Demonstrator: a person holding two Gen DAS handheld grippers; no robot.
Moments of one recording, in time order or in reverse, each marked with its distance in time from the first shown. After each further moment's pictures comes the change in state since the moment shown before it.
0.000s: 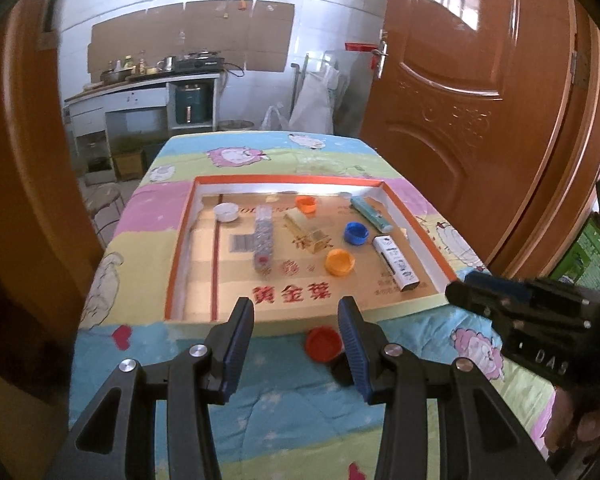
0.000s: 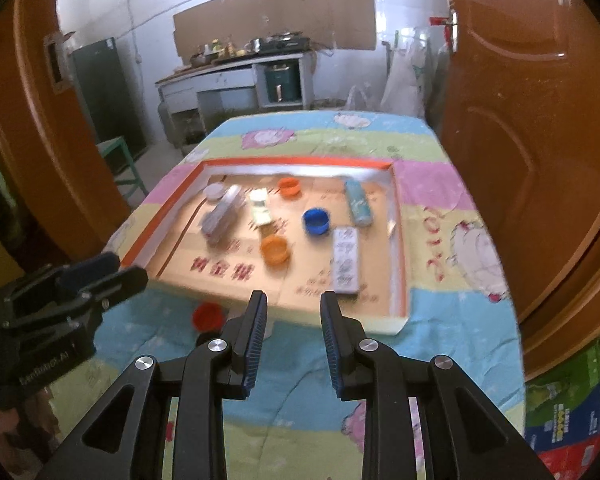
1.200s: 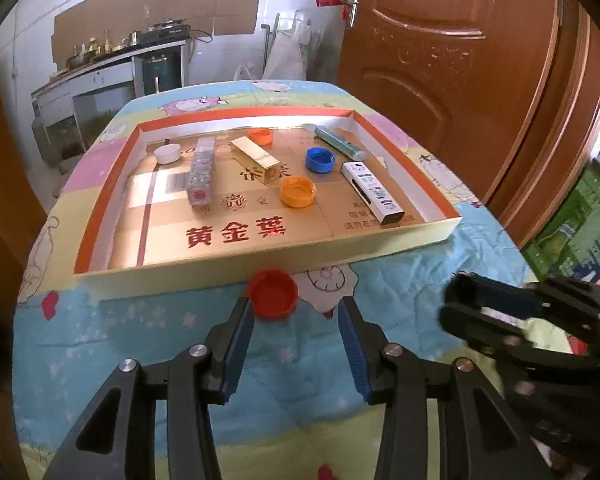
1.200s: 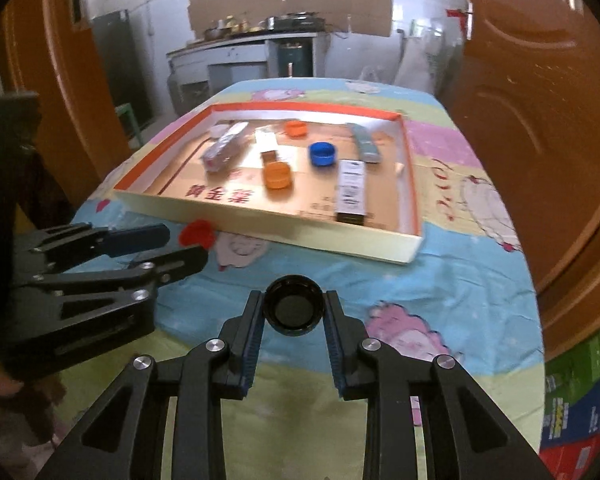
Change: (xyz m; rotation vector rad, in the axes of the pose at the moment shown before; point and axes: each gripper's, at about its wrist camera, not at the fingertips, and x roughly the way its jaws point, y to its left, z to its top) left arm 0.061 -0.040 -0.033 0.089 0.148 -0.043; right arm 0.015 -0.007 -0.057 -0.061 0.051 -0.014
